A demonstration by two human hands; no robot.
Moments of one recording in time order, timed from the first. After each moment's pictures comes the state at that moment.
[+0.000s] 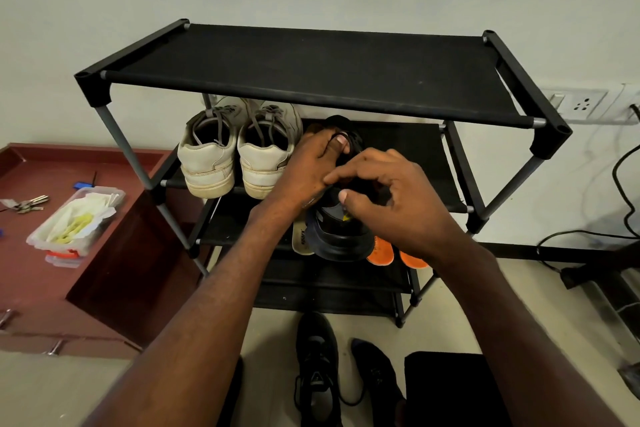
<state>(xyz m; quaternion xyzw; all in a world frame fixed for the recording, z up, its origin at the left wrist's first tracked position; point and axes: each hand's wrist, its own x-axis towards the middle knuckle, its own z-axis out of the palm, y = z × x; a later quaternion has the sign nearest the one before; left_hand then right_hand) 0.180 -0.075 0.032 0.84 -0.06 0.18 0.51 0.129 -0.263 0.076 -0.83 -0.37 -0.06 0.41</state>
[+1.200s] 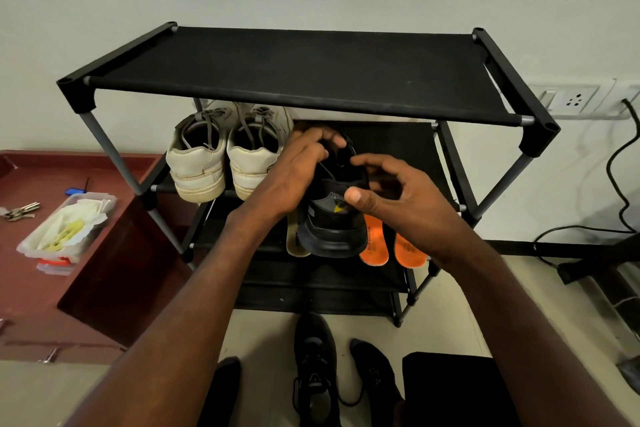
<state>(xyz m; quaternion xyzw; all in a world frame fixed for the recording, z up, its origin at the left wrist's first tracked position) 0.150 -0.074 0.057 0.84 -0.05 0.10 0.53 0.145 -0.294 0.061 -0.79 -0.25 0.11 0.55</state>
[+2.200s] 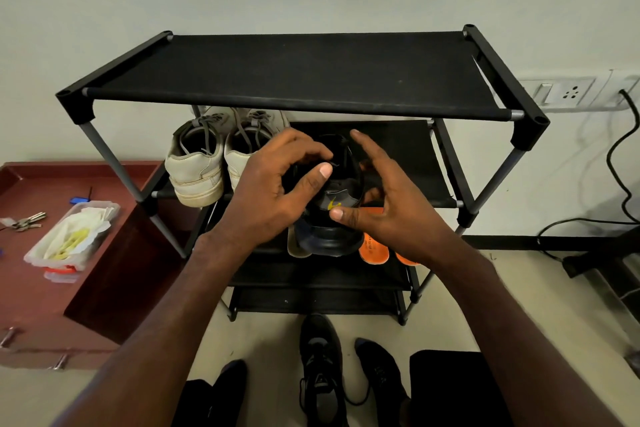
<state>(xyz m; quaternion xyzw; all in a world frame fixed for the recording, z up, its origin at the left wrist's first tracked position) 0.099 -0.068 0.069 0.87 -0.19 0.27 0.37 0.149 -0.285 0.044 -0.79 -0.31 0.05 0.52</state>
